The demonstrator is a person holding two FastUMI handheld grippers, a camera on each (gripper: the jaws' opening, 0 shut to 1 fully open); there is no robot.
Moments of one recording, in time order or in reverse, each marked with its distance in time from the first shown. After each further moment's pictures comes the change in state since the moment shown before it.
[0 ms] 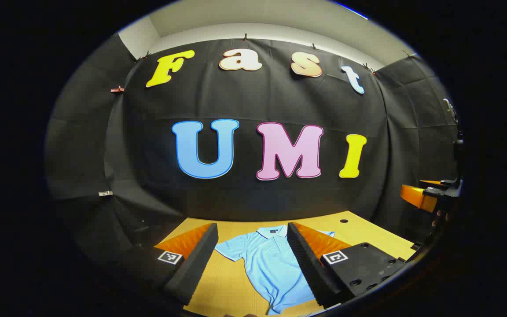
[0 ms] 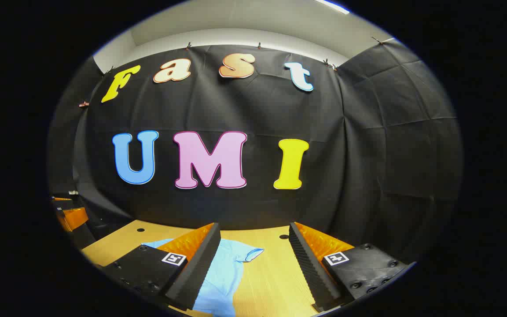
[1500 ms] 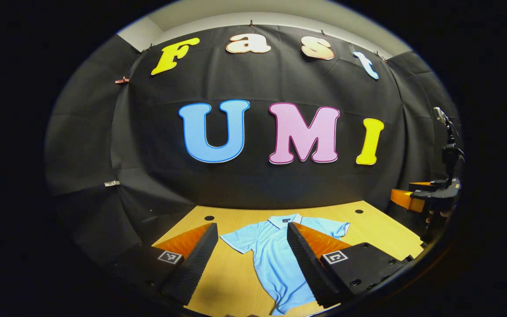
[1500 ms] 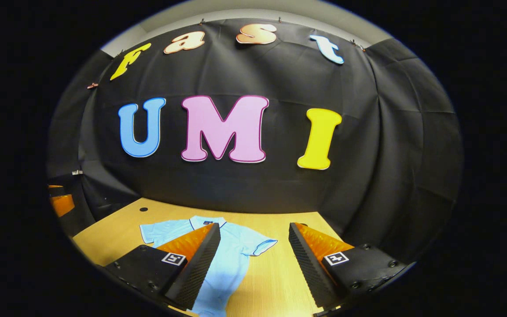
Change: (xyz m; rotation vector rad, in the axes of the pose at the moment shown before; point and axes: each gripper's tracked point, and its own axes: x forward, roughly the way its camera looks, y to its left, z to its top) left arm 0.042 0.017 -0.040 0.009 0.109 0.117; right arm 0.116 0.017 -0.084 -0.049 0.215 0.146
